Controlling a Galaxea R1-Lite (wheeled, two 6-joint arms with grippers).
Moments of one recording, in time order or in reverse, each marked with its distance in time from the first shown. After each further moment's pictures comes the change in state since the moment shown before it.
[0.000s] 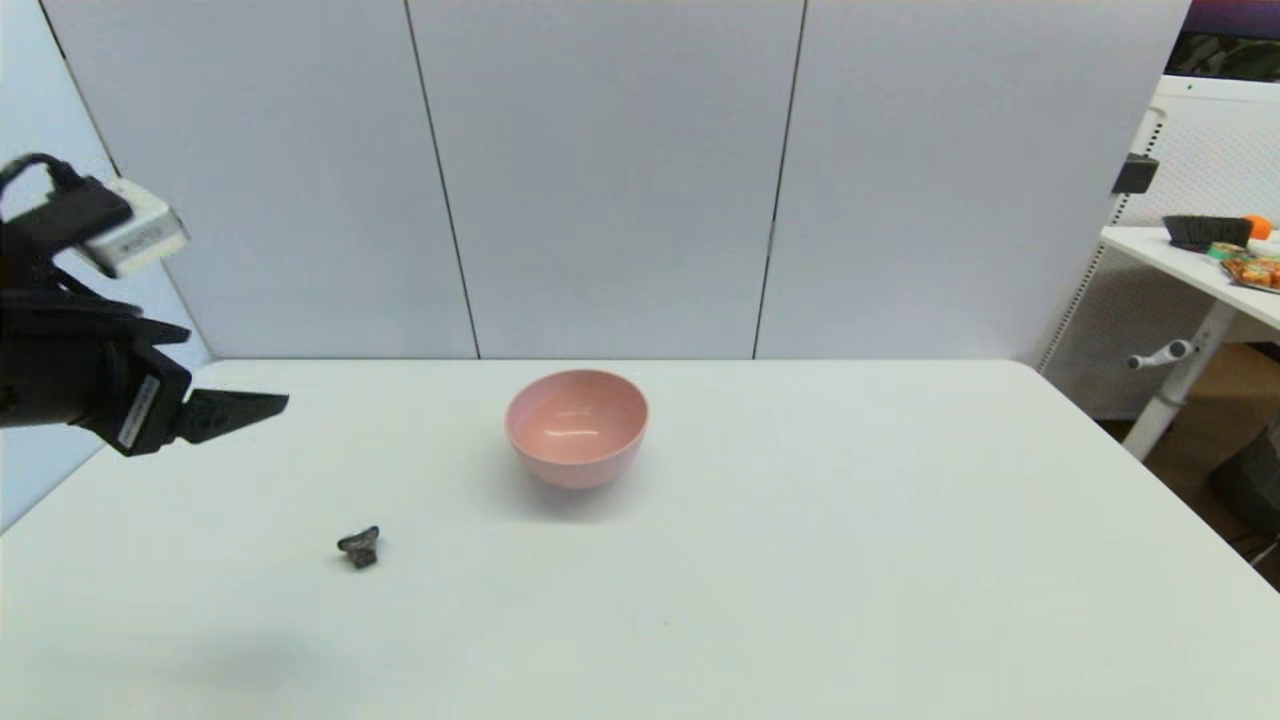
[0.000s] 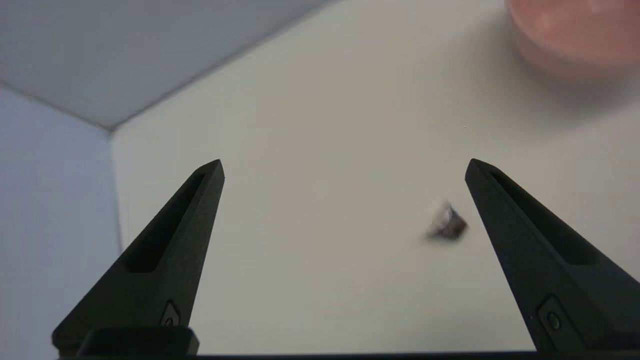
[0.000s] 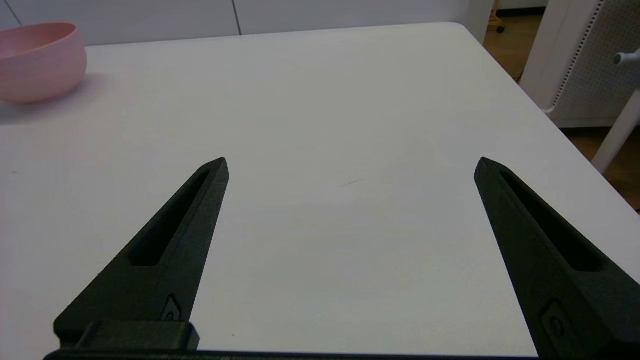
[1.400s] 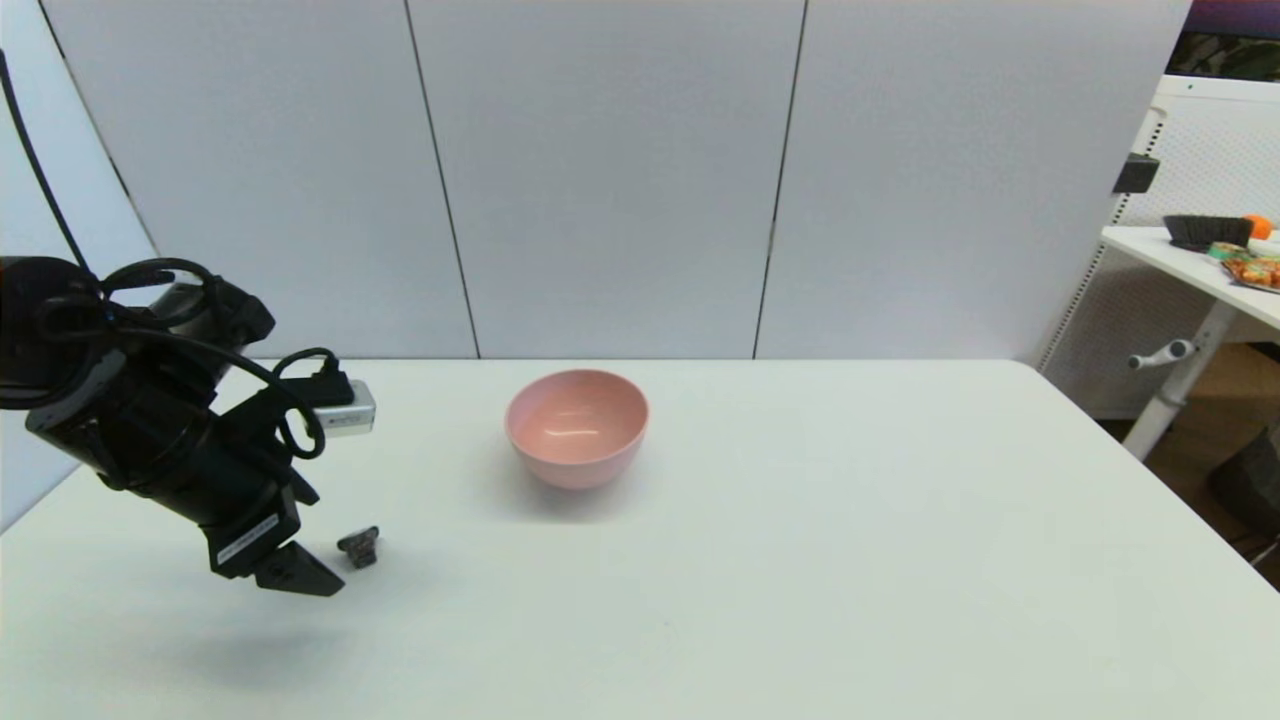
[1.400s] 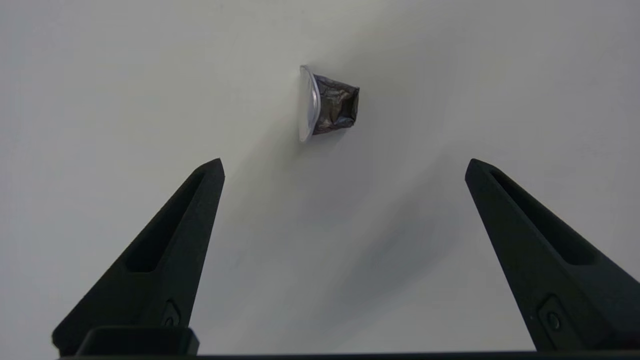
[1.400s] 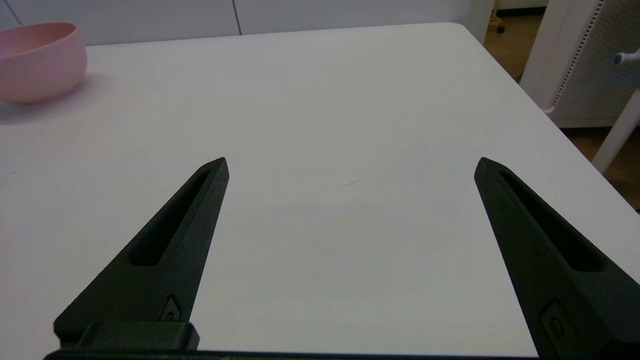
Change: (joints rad) left arm -0.071 0.393 -0.112 0.419 -0.054 0.328; right arm 0.000 0.000 0.000 0.000 0.000 0.000
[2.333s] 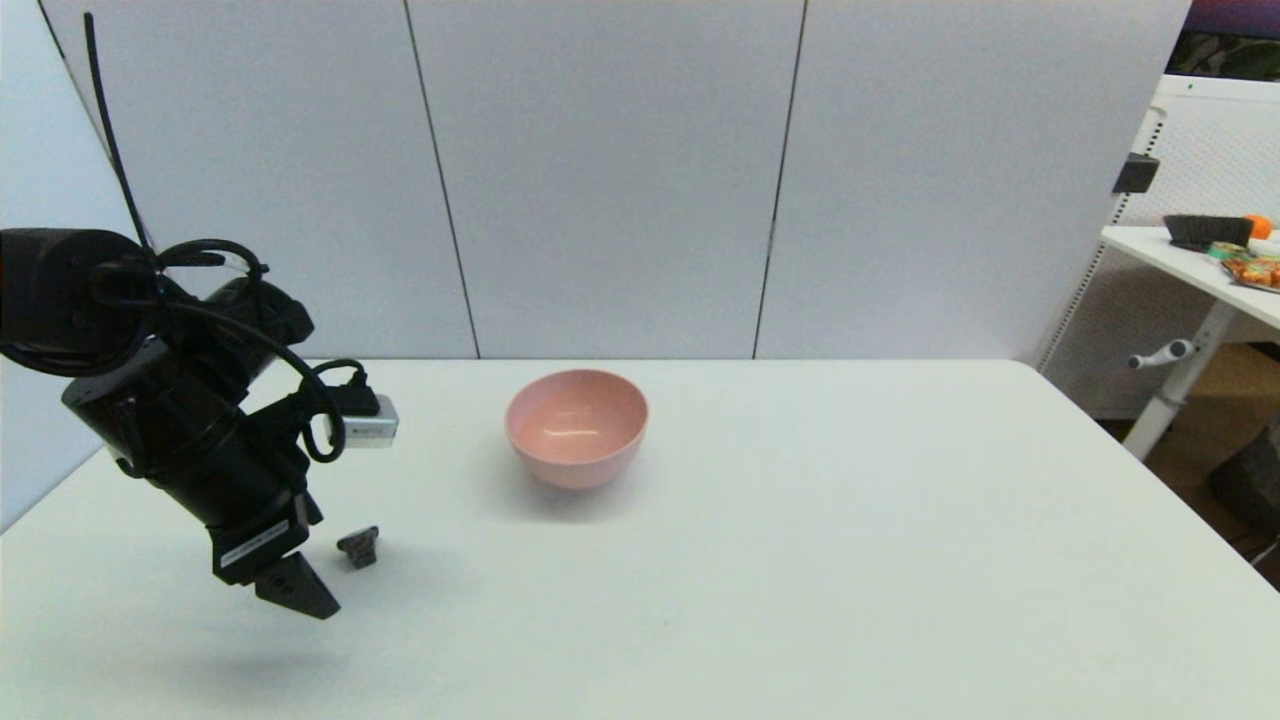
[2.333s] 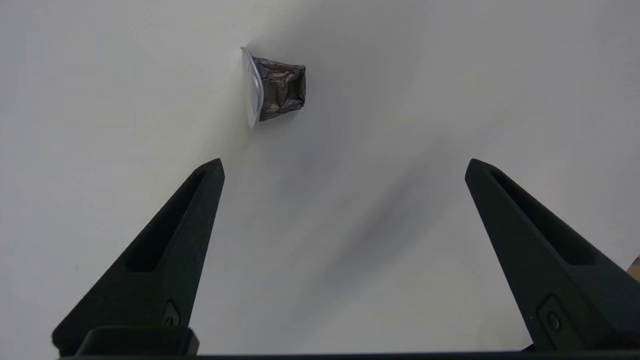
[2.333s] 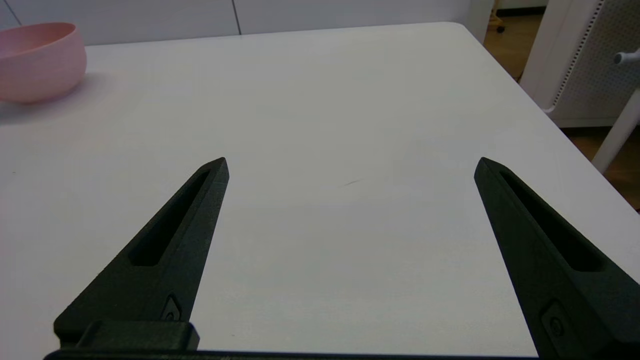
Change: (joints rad) left arm -0.056 0.061 -0.116 0.194 0.051 -0.005; right arm 0.000 0.000 0.000 0.000 0.000 0.000
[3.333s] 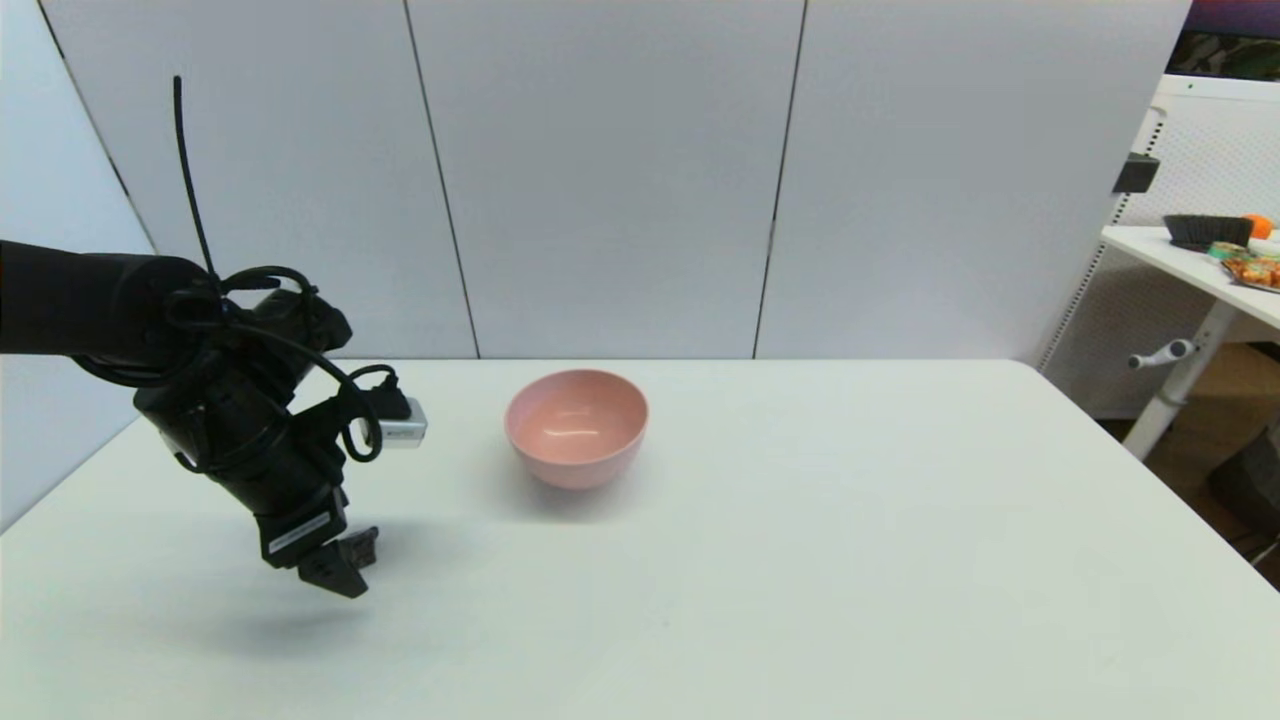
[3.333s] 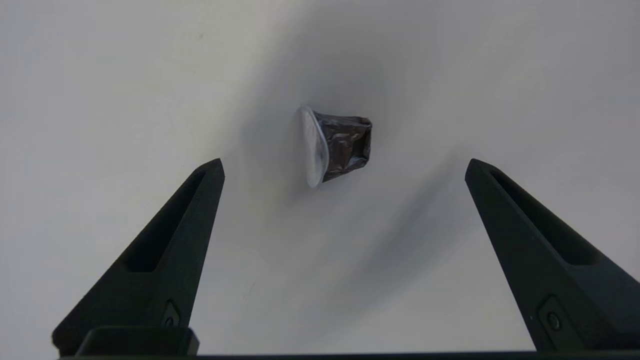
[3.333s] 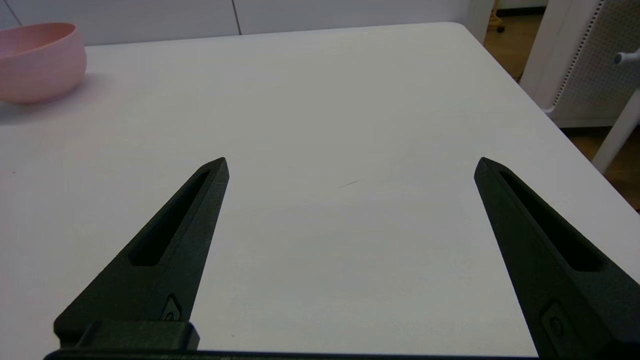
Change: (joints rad) left arm -0.021 0.083 -0.003 -0.117 0.060 0.011; right arm 0.000 0.000 0.000 0.000 0.000 0.000
